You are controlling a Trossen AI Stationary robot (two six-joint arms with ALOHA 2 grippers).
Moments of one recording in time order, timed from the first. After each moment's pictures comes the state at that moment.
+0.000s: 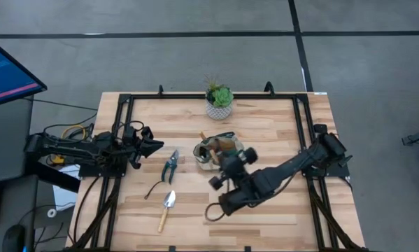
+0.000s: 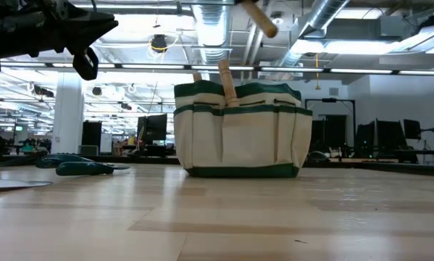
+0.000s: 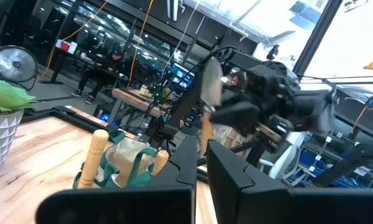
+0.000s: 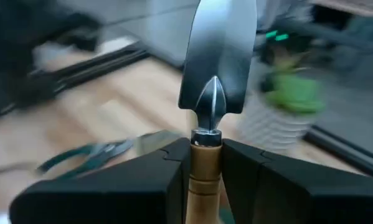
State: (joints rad) left arm -0.03 0.39 0.02 0.63 -0.08 -0.45; right arm 0.49 1.91 1.74 -1.08 1.20 1.13
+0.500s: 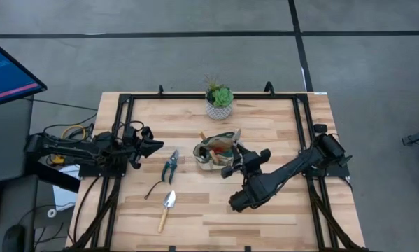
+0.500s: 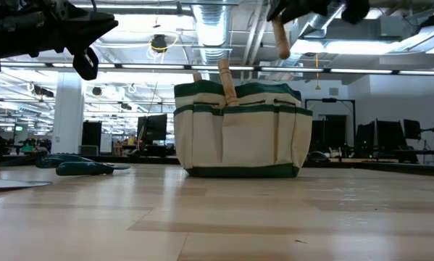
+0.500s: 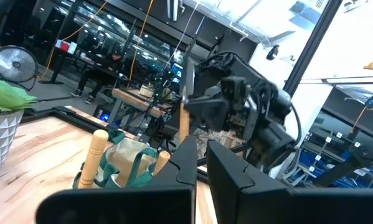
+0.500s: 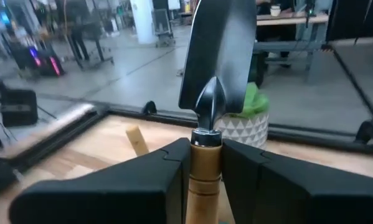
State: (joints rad) left arm -0.02 0.39 0.02 0.63 -0.08 -0.45; right arm 0.51 1.93 1.59 -1.51 1.42 2.00
